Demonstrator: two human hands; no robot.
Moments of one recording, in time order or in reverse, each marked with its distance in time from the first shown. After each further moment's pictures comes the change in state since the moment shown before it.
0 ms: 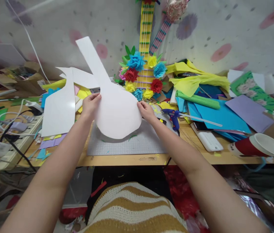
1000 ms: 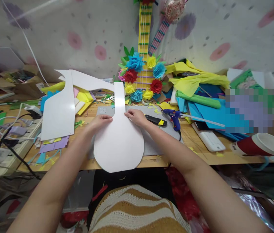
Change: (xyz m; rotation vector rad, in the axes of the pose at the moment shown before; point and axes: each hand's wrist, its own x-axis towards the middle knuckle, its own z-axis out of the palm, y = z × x) left_hand -0.036 -0.029 -0.019 0.376 -0.528 -0.456; right_hand -0.004 -0.017 0.034 -0.330 -0.289 0.030
